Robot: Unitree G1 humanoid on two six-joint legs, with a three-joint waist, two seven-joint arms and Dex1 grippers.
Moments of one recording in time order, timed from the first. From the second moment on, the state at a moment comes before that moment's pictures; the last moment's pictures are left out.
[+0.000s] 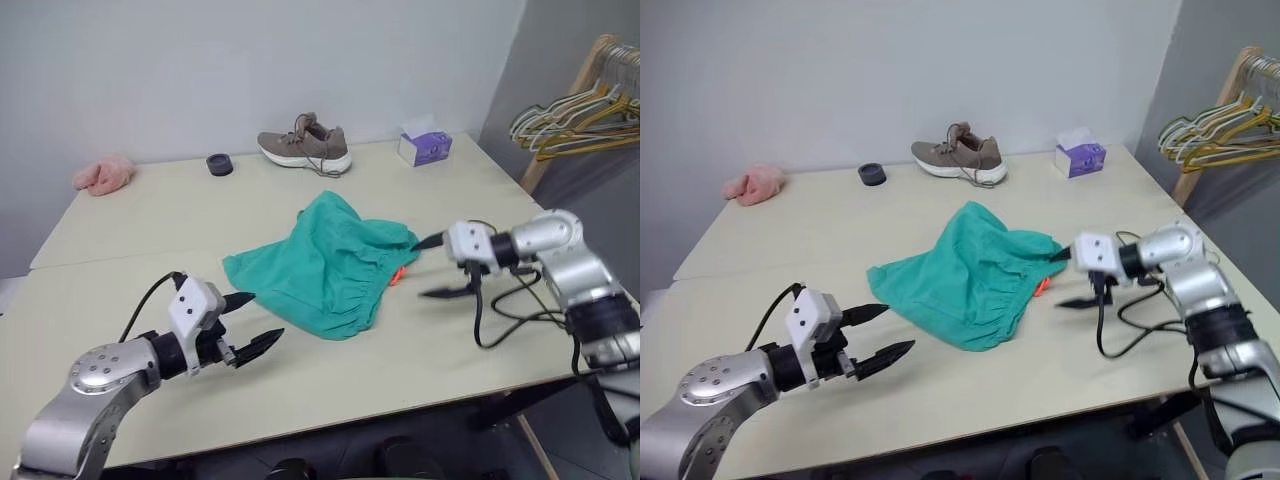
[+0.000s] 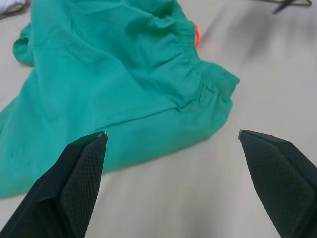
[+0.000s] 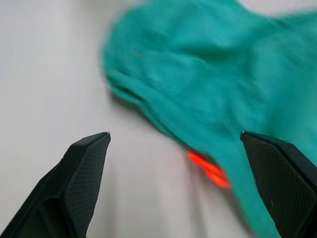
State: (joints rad) left arm 0.20 0.77 0.25 -0.51 -0.52 0.55 -0.82; right arm -0.58 -0.72 0.30 0.13 0.10 -0.06 1.39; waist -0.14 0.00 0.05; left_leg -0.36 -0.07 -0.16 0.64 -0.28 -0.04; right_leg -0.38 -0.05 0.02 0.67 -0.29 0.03
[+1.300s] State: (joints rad) left arm 0.11 0.74 0.26 -0.17 -0.28 0.21 -0.80; right arm -0.62 -0.48 0.50 0.07 -0.21 0.16 1.13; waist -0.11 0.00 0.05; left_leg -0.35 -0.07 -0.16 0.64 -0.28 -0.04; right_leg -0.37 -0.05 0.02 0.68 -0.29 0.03
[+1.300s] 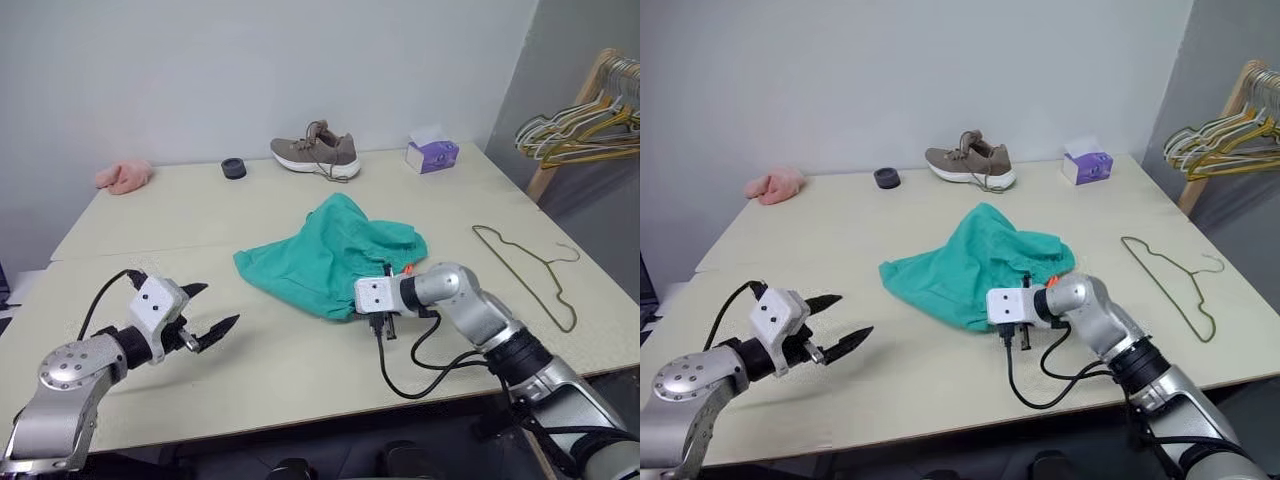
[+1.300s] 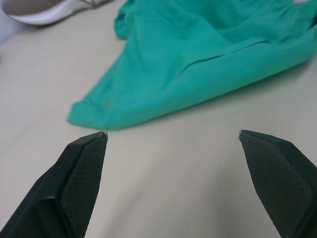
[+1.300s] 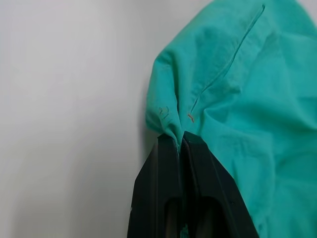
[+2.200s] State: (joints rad) left arm -0.27 0.69 -0.07 0.49 0.12 -0.27 -0.71; right arm -0.66 -0.64 0.41 -0.36 0.07 0.48 1.26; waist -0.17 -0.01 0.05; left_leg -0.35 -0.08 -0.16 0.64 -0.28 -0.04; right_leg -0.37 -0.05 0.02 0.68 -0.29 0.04
